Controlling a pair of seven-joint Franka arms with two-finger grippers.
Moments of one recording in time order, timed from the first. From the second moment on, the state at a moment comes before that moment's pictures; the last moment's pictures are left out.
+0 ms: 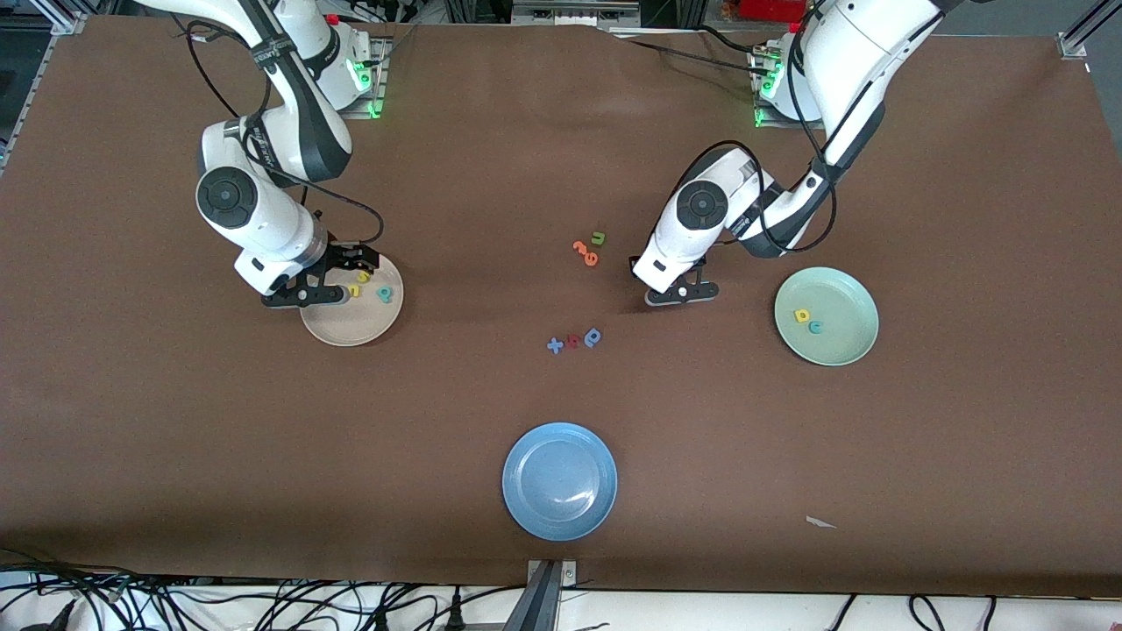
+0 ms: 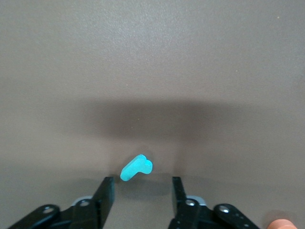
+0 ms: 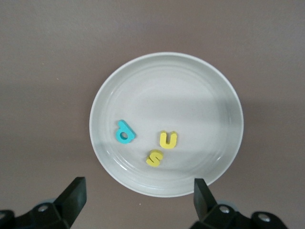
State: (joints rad) left arm -0.09 0.56 -0.51 -2.10 0.28 2.47 -0.92; right arm 0.05 0.20 0.22 -2.16 -0.02 2.22 0.21
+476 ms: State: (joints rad) left arm -0.09 0.57 -0.51 -2.09 0.31 2.47 -0.92; right arm 0.05 0.17 0.18 -1.84 -0.02 1.91 0.21
